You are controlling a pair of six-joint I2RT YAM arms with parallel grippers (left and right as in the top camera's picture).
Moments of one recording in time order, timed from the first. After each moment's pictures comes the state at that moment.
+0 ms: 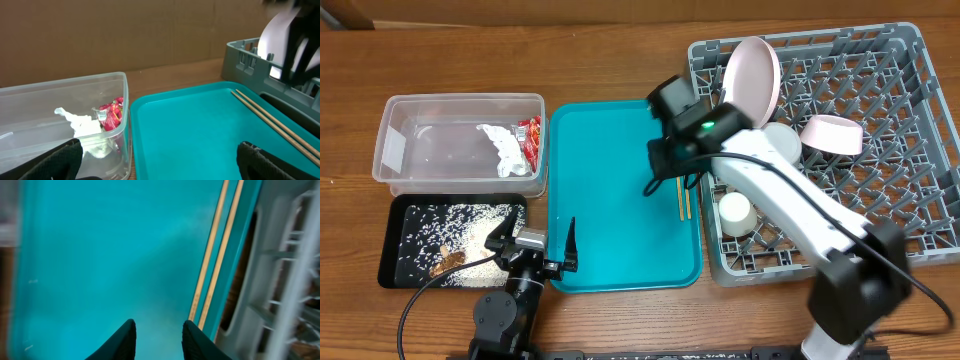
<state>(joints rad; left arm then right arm) -0.19 0.02 0.01 -0.08 -0.01 0.06 0.61 1.86 1.58 -0.96 -0.02 0.37</state>
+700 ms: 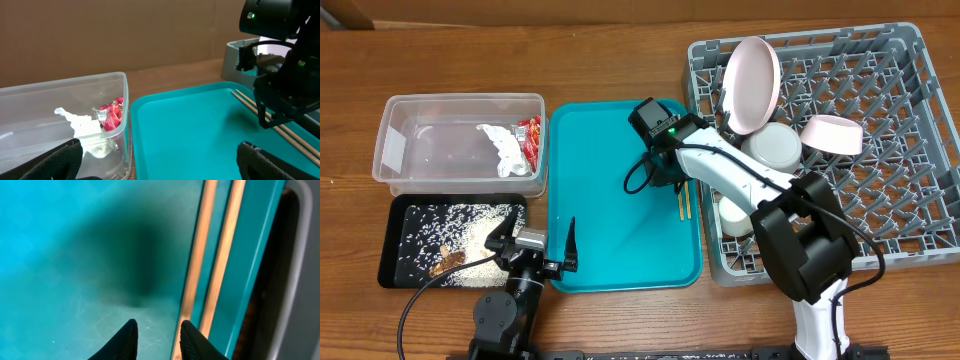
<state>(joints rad) -0.19 0.02 0.01 -0.08 -0.01 0.06 0.62 2.11 1.57 -0.85 0.13 0.41</state>
